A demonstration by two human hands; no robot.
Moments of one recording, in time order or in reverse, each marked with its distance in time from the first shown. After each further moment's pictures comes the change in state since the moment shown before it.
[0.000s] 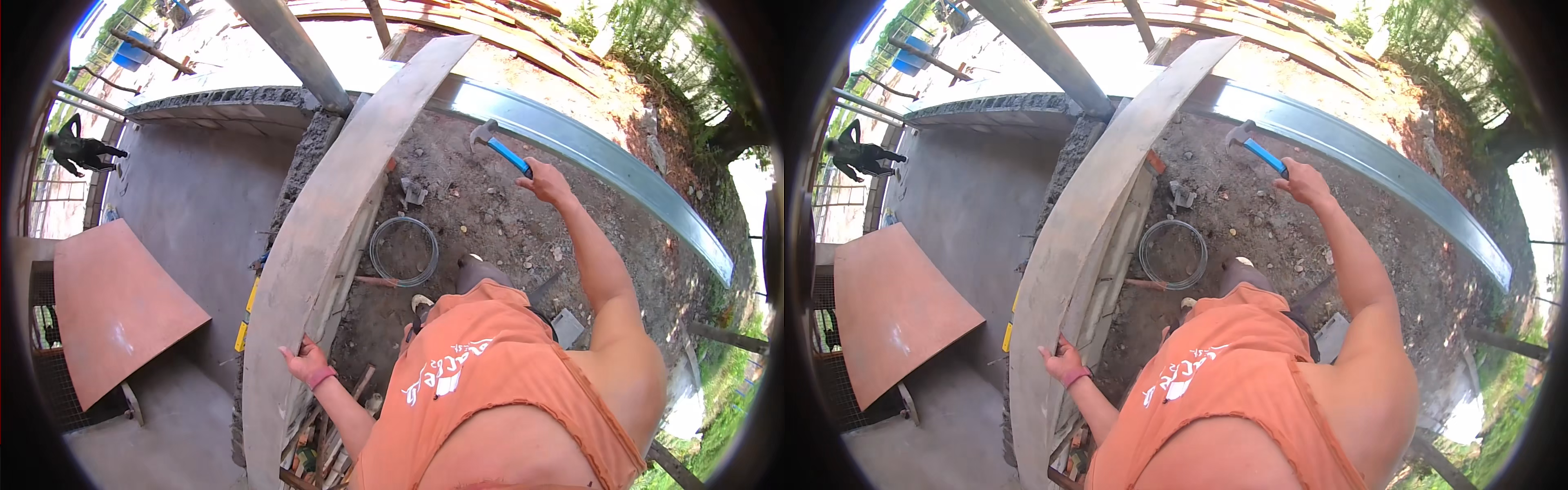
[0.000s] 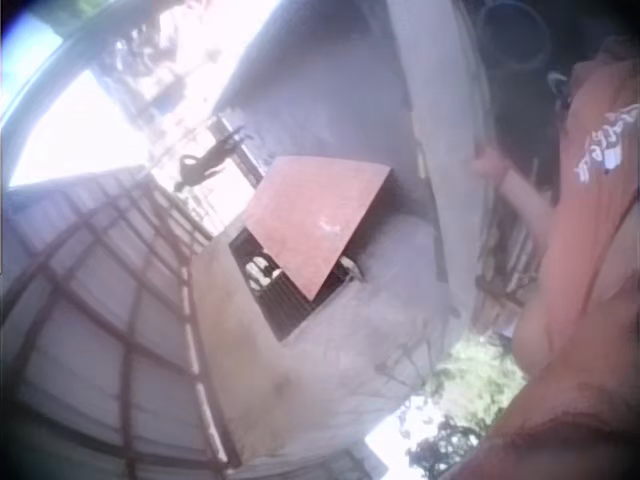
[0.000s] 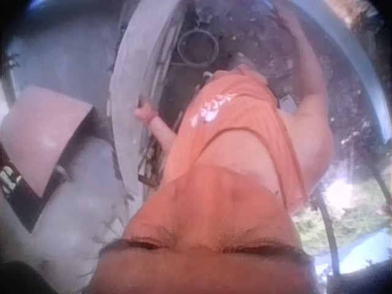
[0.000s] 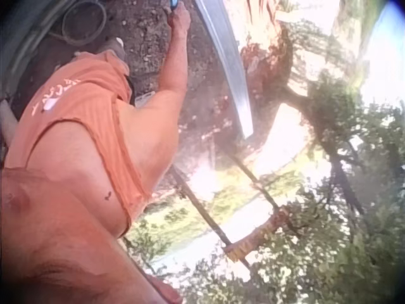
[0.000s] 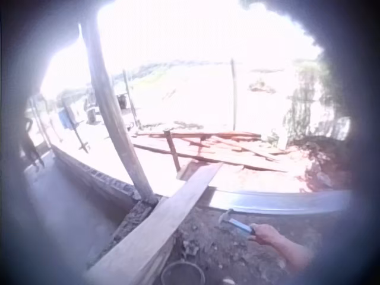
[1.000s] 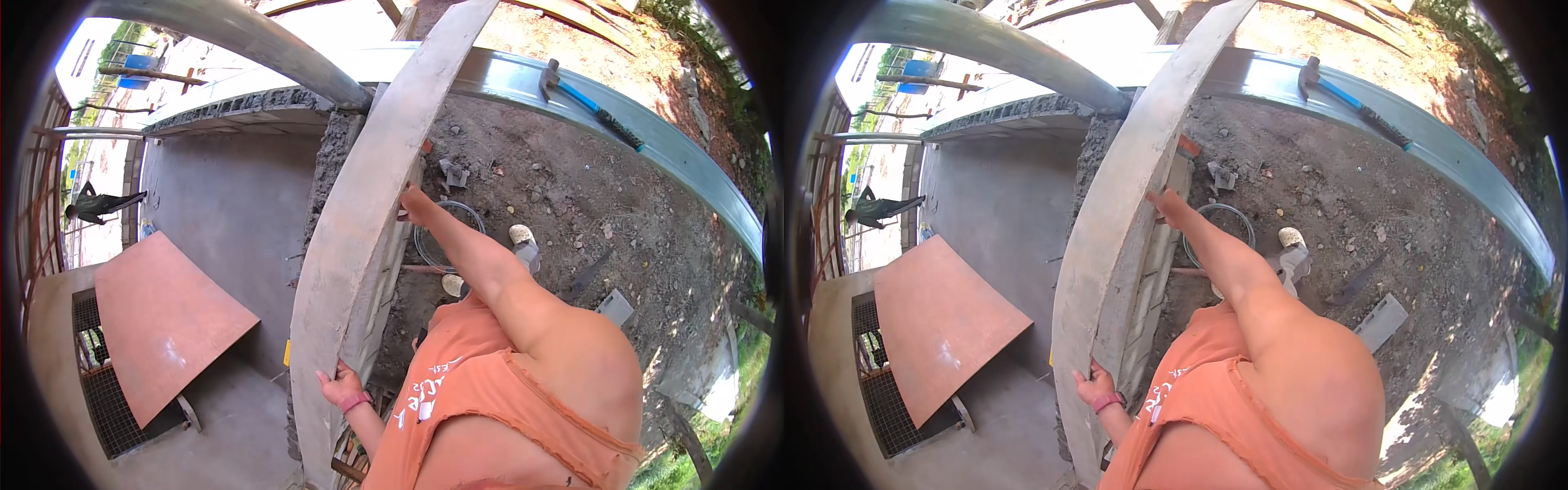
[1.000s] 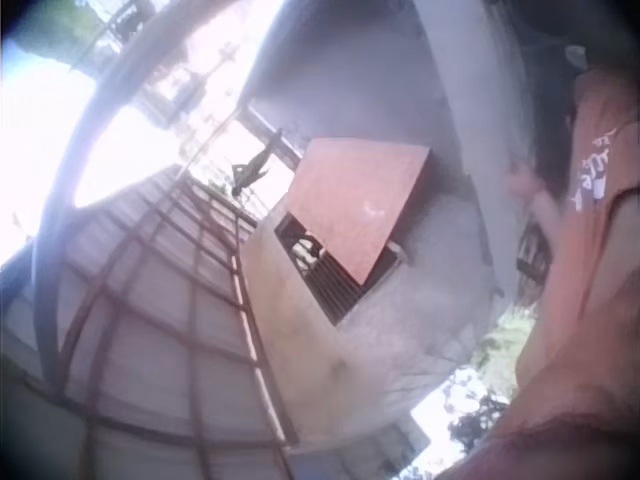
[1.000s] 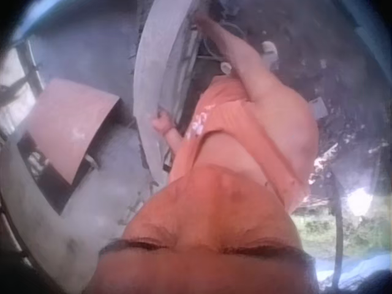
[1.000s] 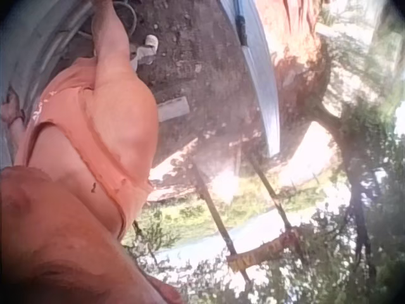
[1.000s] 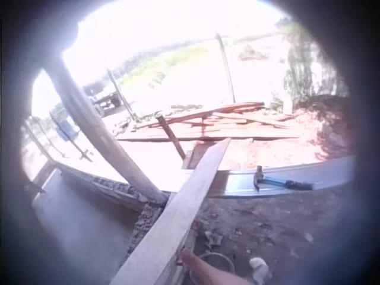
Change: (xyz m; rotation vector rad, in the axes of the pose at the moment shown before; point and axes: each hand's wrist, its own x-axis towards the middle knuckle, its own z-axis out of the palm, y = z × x) left_hand -0.013 0.017 0.034 0.135 0.171 -0.006; right_hand 0.131 -0.262 0.270 1.635 -0.500 0.316
